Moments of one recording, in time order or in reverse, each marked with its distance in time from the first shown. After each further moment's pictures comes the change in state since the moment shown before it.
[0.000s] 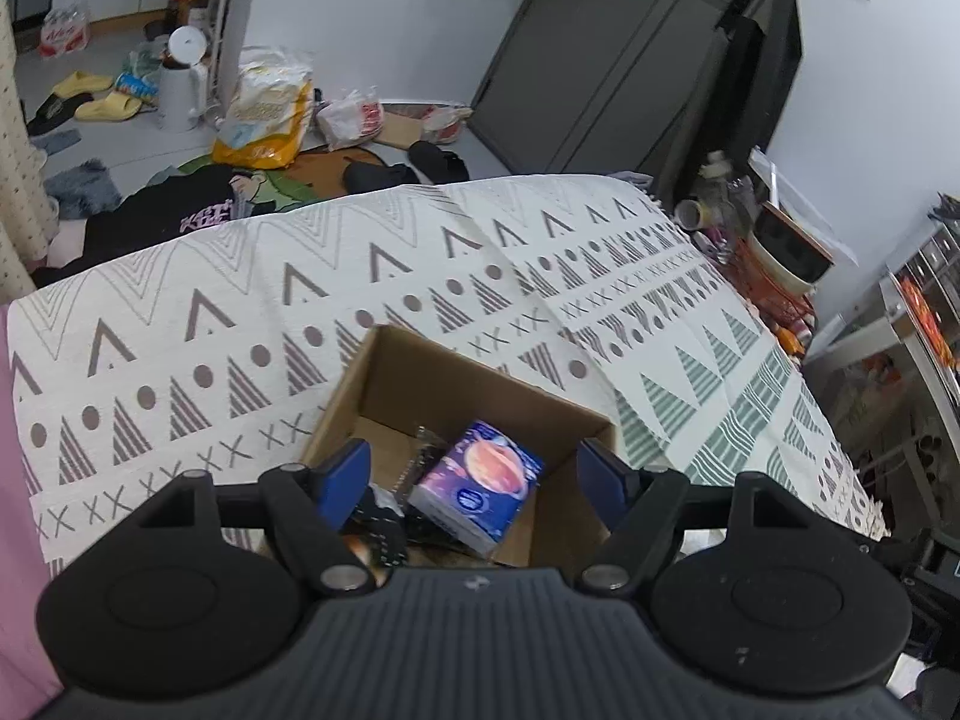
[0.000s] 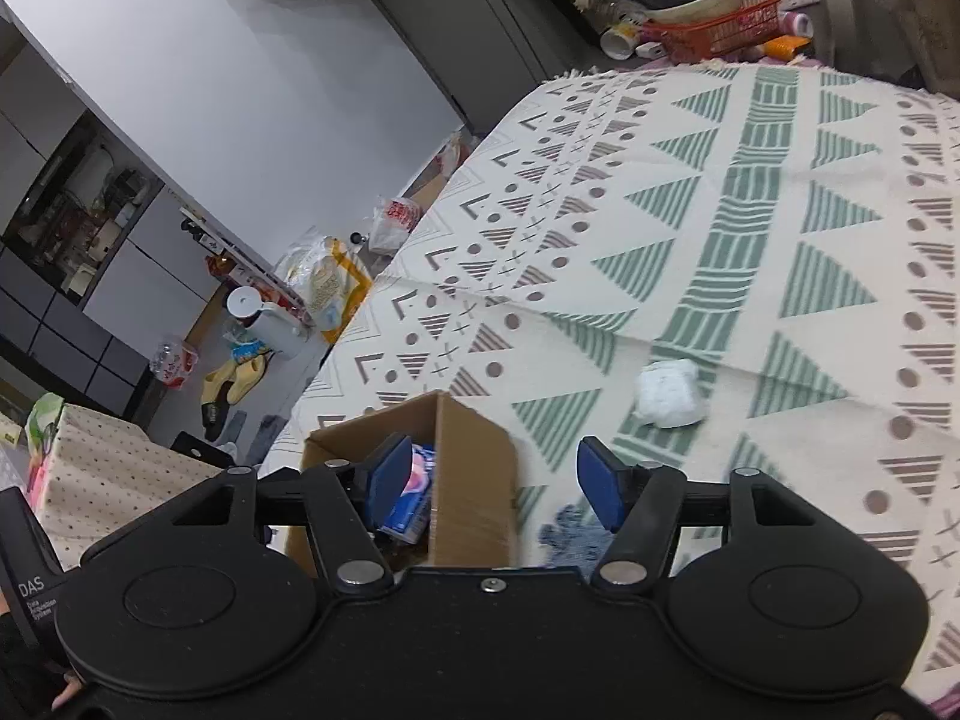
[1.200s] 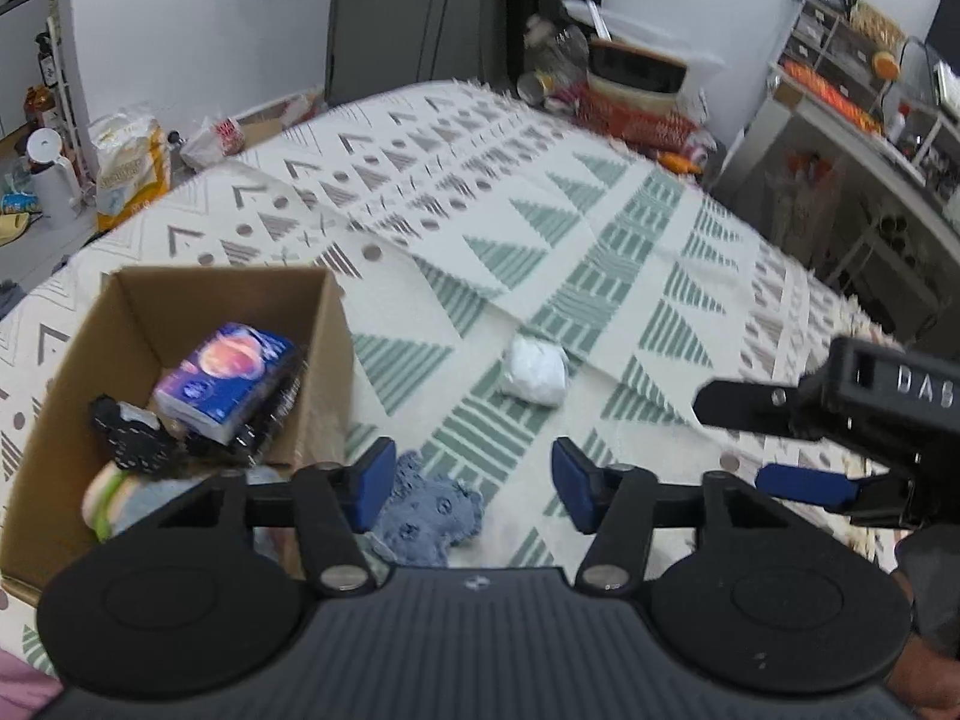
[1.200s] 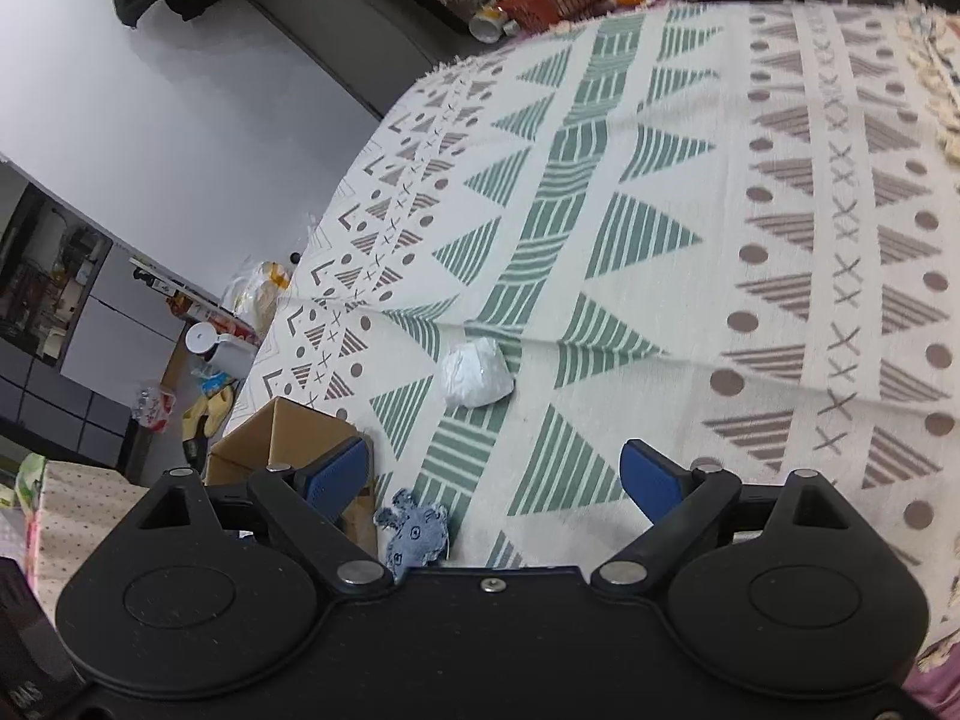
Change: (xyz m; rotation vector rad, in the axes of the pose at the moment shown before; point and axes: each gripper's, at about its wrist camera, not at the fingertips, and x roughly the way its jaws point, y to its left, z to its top) left arm 0.025 -0.136 -0.096 0.368 0.081 -0.026; right arm -0.013 -0.120 -0.011 0.172 0.035 -0.023
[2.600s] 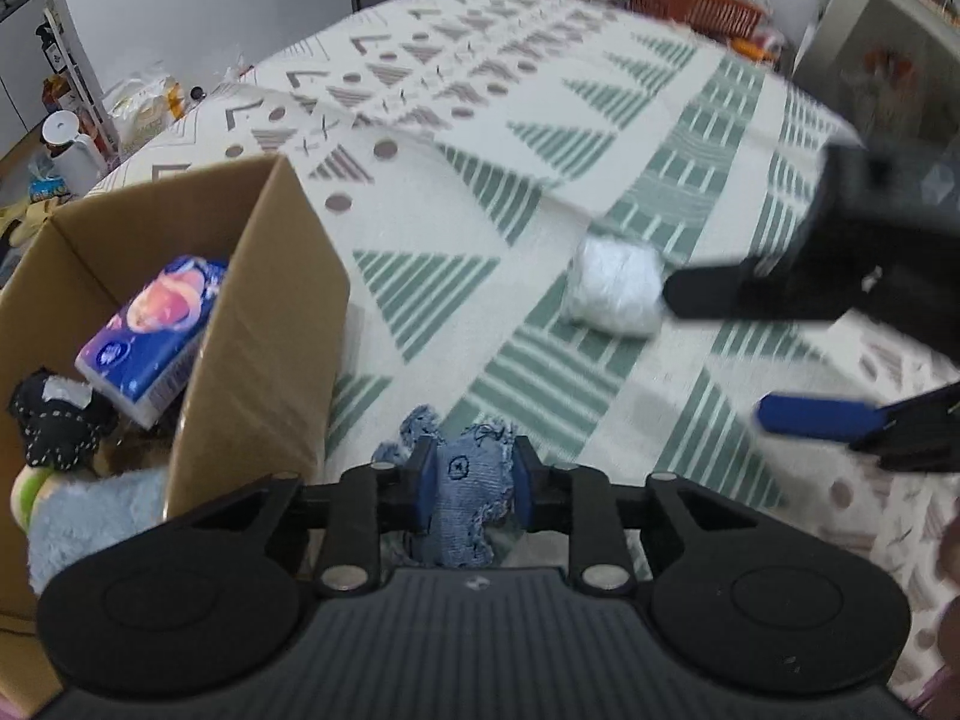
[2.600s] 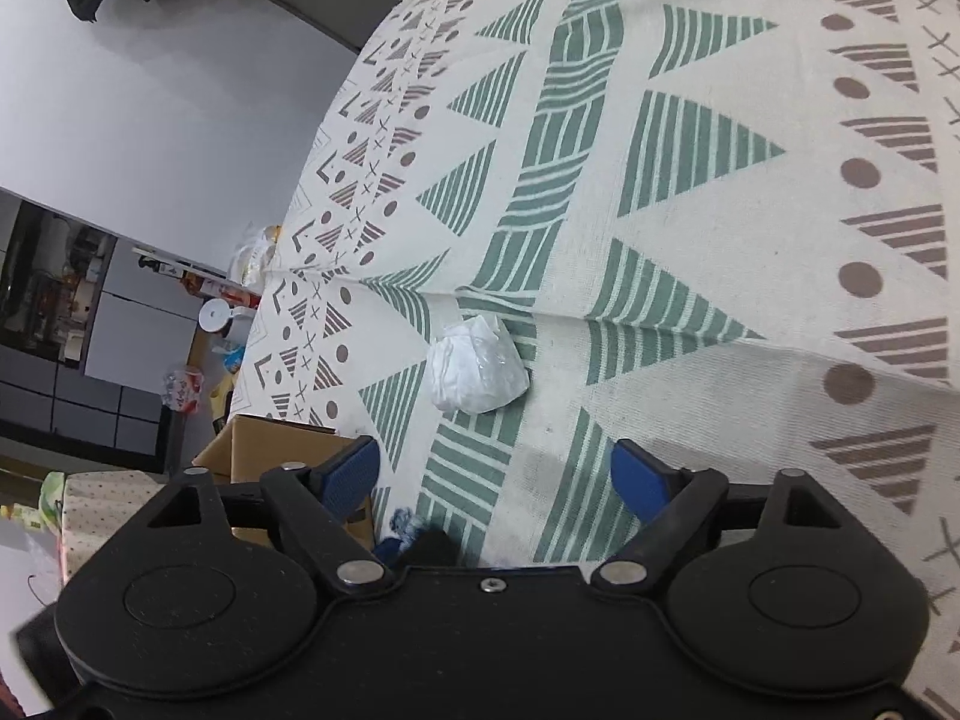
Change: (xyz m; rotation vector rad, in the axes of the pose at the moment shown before) left arm 0.090 -0.005 -0.009 0.046 0.132 0.148; right arm 0.091 -0.016 0.022 0.086 0.144 0.073
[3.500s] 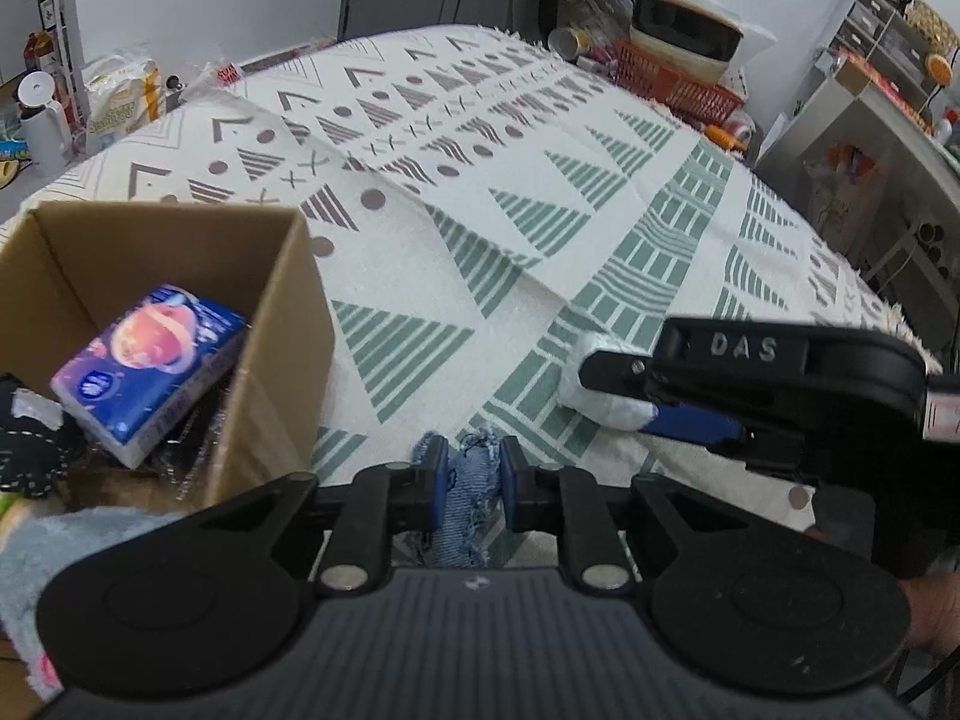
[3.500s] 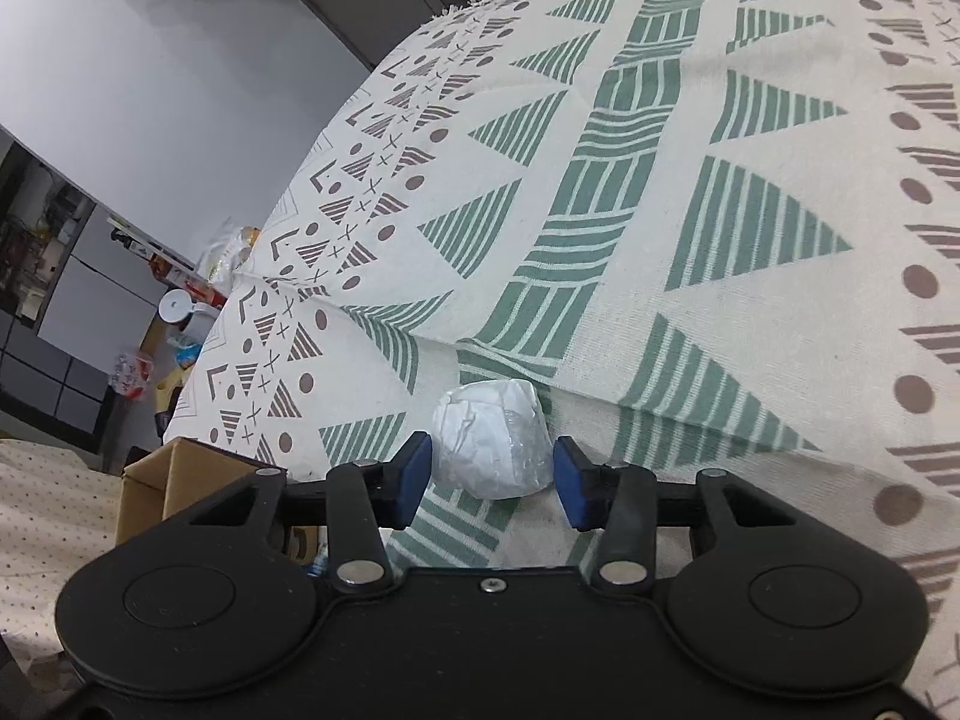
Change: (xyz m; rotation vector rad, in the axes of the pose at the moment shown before) left arm -0.013 0.027 0.014 -0.119 -0.072 -0.162; right arm 0.025 0.024 0.004 -0.165 -0.108 -0.108
